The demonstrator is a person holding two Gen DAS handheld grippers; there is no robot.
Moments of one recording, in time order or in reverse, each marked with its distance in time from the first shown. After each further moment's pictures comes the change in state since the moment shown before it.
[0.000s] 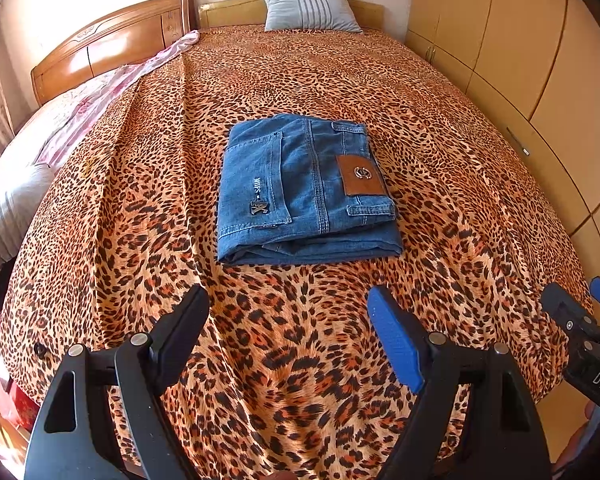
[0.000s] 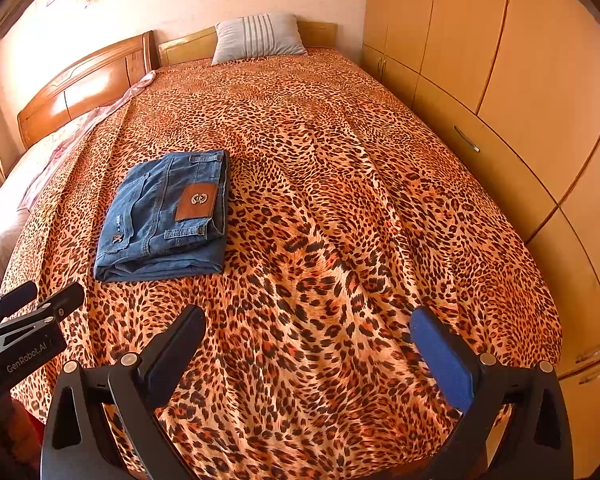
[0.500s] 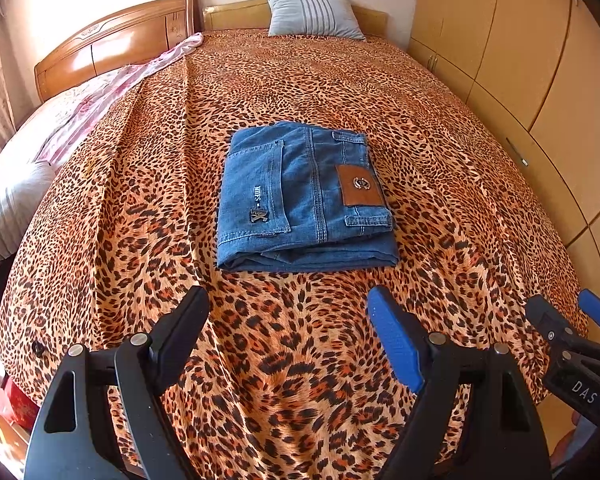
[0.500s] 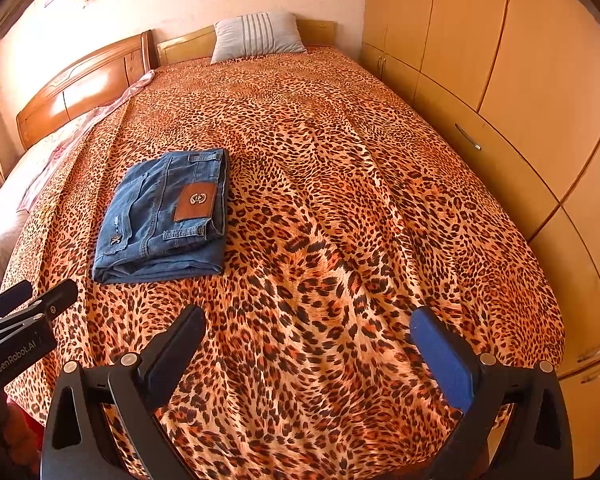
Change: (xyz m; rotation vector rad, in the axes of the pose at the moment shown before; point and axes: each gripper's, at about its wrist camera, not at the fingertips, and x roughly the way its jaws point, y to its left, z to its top) left arm -0.006 0.001 0.004 -0.028 -0.021 -0.010; right arm 0.006 0.001 0.001 0.001 0.009 0.003
